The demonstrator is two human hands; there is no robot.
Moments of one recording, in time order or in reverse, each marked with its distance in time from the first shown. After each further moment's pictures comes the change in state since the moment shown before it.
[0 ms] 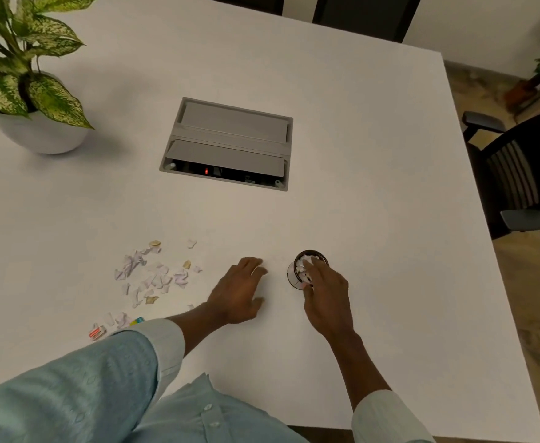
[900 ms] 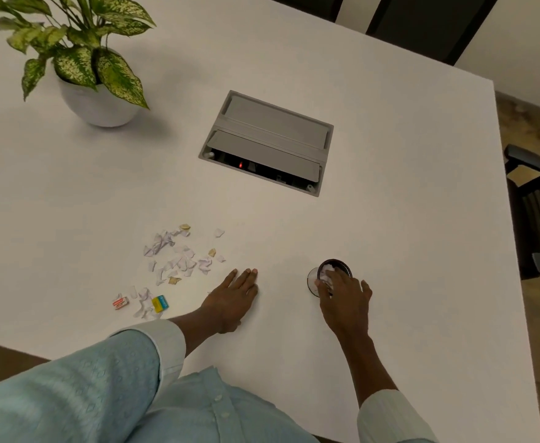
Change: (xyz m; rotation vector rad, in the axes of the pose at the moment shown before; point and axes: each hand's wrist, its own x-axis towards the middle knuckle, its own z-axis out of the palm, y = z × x) left_hand -0.049 -0.051 0.038 0.441 -0.300 -0.020; right_hand 0.016 -0.014 0.005 -0.121 -0.017 0.099
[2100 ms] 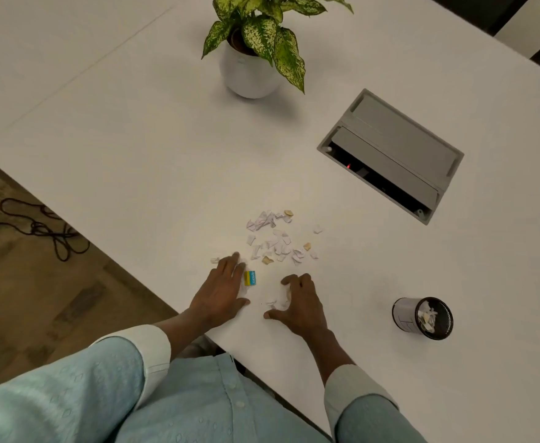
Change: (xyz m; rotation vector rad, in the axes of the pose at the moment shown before) left_hand -0.163 -0.089 0.087 -0.628 0.239 -0.621; right_hand -0.051 -0.203 0.126 0.099 -0.564 -0.420
